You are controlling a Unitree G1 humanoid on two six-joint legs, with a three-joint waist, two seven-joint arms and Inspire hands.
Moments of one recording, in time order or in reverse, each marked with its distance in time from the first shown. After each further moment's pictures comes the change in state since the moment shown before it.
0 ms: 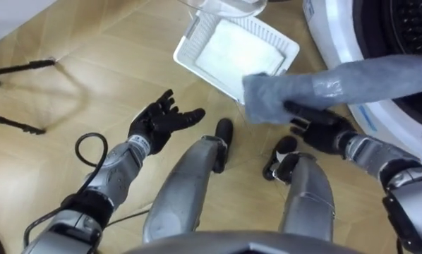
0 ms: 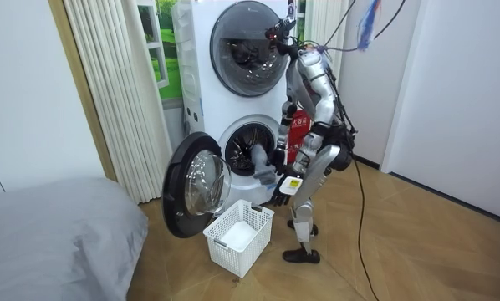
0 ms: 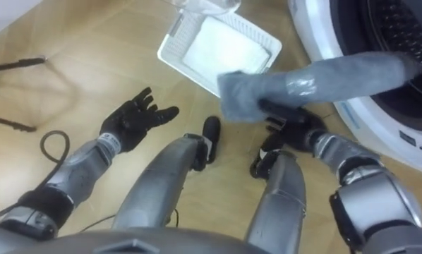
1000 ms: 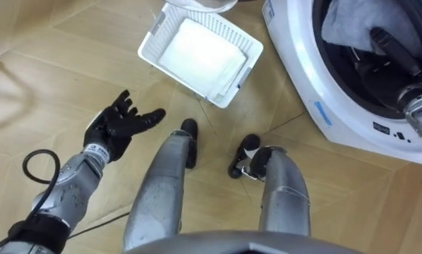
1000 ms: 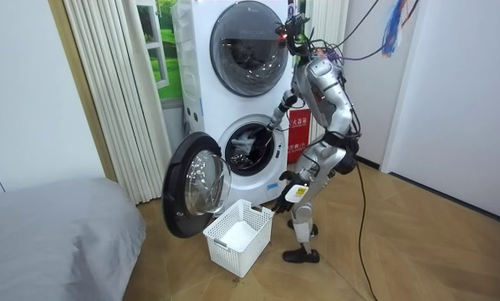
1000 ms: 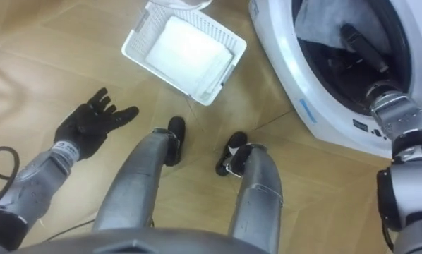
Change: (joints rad) left arm 0.133 0.145 0.078 -0.208 -0.116 0.022 0.130; right arm -0.090 -0.186 -0.248 -0.077 0.298 0.072 -0.255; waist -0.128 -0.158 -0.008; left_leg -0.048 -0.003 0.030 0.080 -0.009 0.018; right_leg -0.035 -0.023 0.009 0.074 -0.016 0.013
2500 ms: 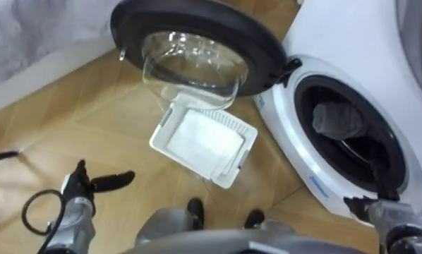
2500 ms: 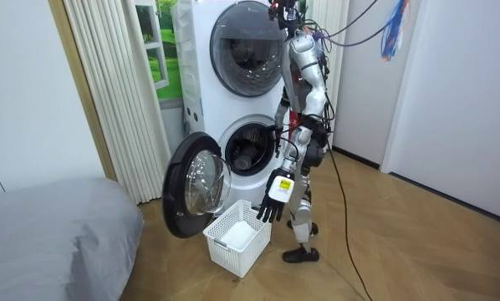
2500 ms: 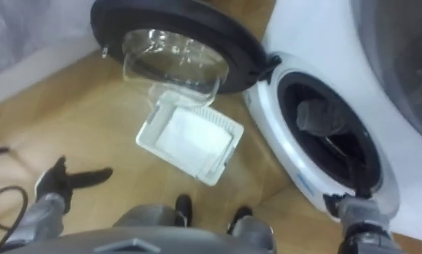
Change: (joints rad) left arm 0.140 -0.184 0.279 0.366 0.564 -0.035 0.194; right arm 0.528 0.338 -0.379 -0.093 -0.058 -0.252 -0.515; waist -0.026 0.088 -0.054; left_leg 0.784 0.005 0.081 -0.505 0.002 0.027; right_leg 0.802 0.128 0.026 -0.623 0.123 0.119
